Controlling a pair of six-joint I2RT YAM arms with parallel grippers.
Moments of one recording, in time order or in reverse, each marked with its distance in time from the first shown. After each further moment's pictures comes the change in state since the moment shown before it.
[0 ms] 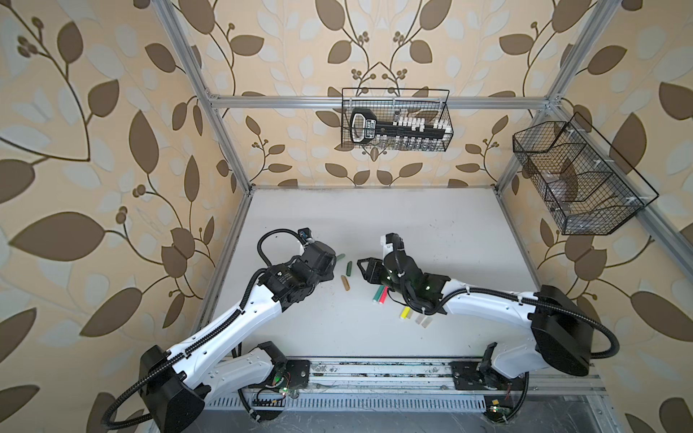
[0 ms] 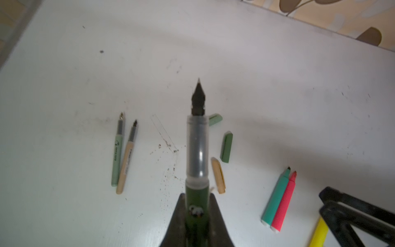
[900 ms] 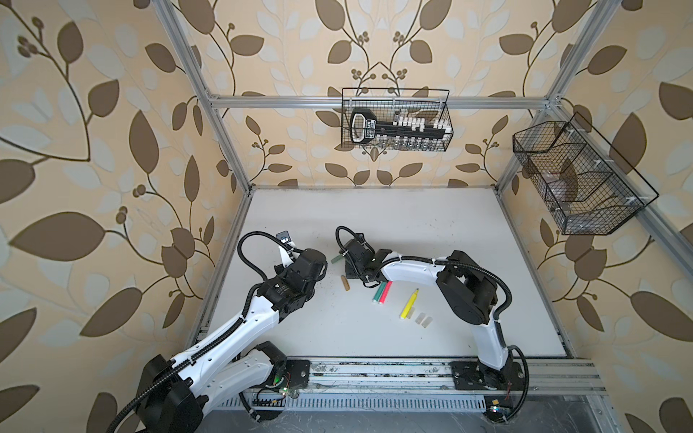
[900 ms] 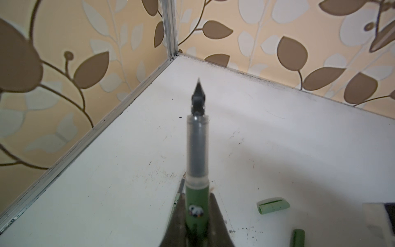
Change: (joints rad) left arm 0.079 -0.076 -0.249 0.321 -0.379 0.072; right arm -0.043 0.566 0.511 -0.426 0.029 -0.126
